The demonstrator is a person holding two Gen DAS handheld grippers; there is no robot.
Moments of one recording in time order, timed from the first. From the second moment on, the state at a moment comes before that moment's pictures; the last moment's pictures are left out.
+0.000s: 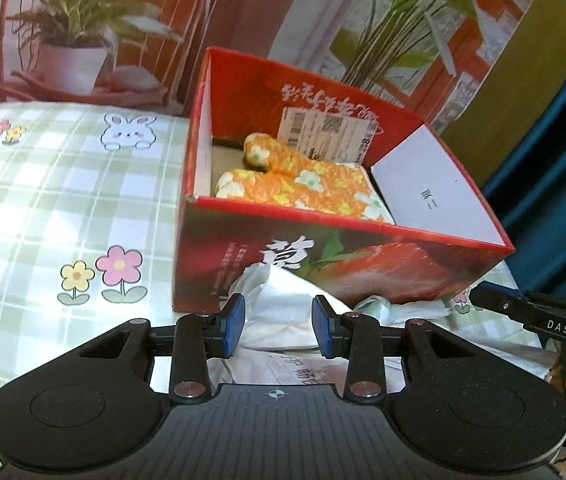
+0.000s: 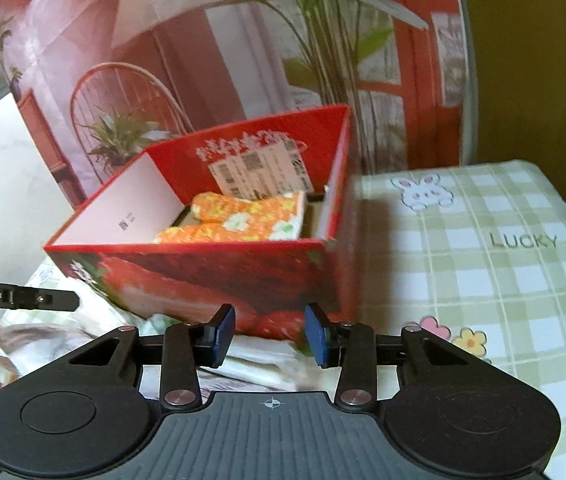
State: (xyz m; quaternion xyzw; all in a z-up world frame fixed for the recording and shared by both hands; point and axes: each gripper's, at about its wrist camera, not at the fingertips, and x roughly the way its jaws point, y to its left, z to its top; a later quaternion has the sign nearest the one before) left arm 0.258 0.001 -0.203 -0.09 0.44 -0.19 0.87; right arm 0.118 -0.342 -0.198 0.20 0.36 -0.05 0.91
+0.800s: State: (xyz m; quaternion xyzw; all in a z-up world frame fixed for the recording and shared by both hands) left arm 0.265 -0.004 -0.216 -0.12 0.46 -0.22 0.85; right arm 0.140 -0.357 -0.248 0.22 0.42 0.02 0.88
